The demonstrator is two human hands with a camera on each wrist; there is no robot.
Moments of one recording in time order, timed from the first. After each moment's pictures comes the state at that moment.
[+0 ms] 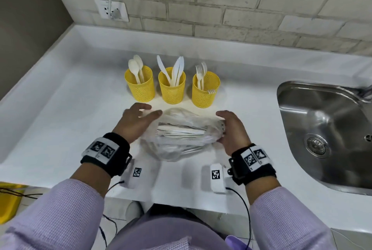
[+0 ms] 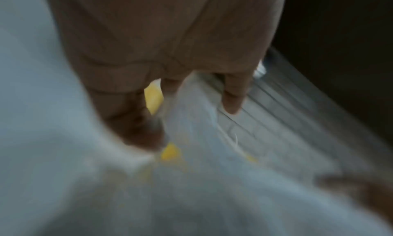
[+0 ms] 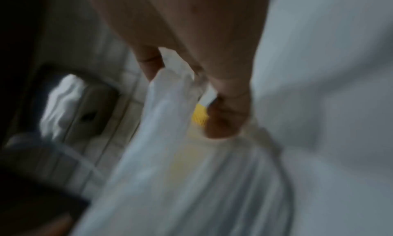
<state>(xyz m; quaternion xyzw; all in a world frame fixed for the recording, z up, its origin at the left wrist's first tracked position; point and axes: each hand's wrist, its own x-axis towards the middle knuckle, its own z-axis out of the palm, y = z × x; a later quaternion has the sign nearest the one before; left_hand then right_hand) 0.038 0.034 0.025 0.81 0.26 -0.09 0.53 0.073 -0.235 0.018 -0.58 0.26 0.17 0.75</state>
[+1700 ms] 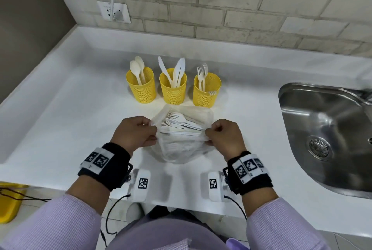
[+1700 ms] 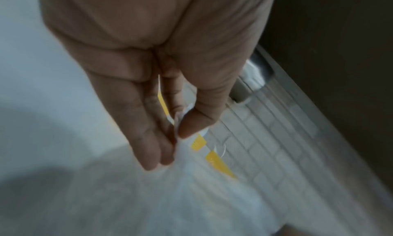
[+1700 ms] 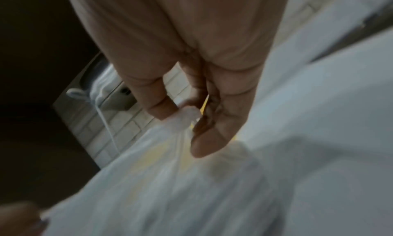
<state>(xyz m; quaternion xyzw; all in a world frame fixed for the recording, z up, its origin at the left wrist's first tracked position) 0.013 0.019 0.035 0.71 0.29 -0.07 0.64 0.054 -0.231 0.008 -0.80 0.12 0.11 0.58</state>
